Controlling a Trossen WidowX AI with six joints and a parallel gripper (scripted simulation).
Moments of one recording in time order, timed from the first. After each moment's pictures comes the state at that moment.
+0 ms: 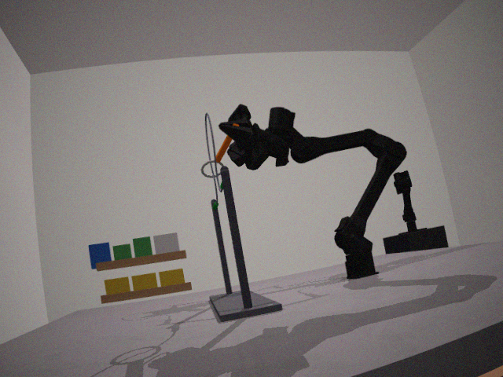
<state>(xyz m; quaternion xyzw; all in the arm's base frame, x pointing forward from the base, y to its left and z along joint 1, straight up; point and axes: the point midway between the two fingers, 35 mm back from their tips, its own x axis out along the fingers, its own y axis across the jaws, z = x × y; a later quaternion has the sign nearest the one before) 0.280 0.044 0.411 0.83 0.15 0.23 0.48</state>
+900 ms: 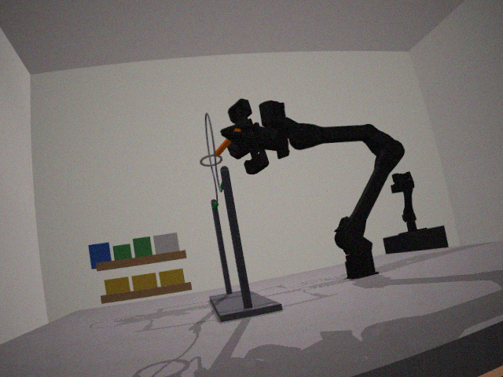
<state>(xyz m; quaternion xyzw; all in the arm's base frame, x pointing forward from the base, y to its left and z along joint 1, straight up) 0.279 0.049 0.400 0.74 0.20 0.19 0.62</state>
